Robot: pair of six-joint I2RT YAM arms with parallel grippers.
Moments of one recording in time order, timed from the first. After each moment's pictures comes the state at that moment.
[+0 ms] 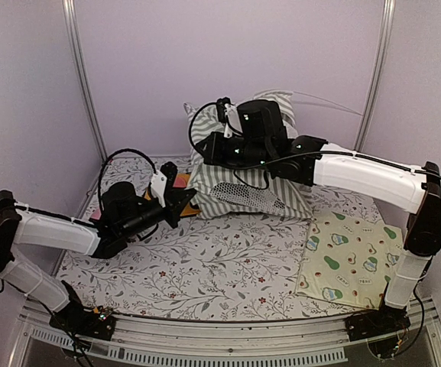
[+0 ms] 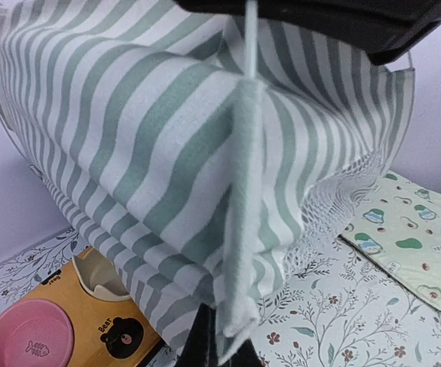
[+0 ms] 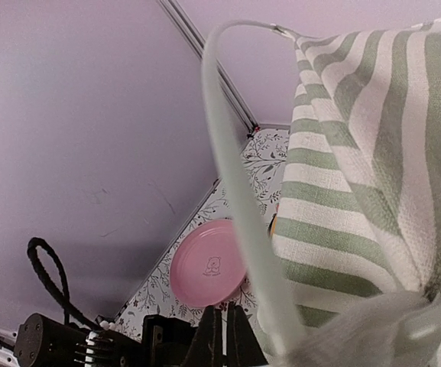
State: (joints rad) left arm -0.76 1.45 0.55 0.87 0.06 0.03; right arm 0.97 1.82 1.71 -0.16 0.09 0.58
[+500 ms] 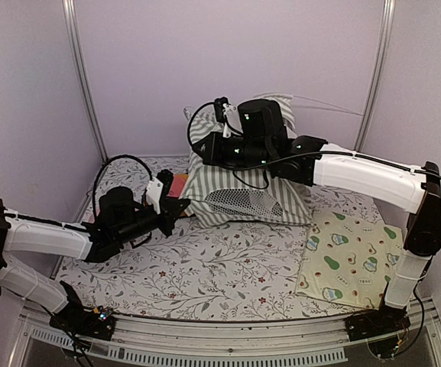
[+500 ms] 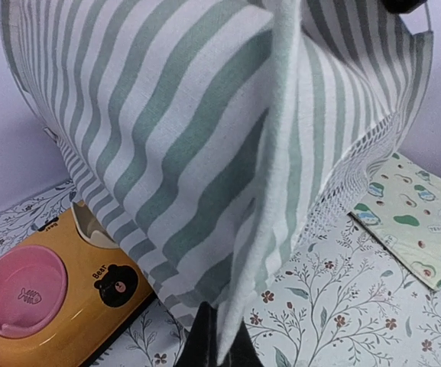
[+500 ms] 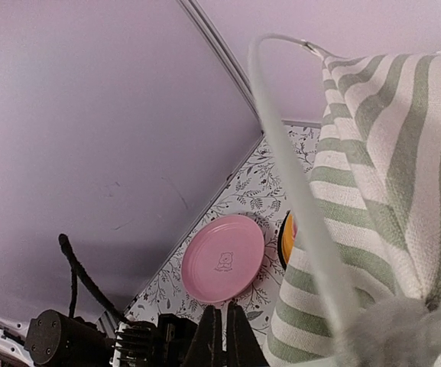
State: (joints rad) left arm -0.78 1.34 0.50 0.70 0.02 -0.04; right arm 0.97 1.82 1.71 -0.14 0.04 0.57
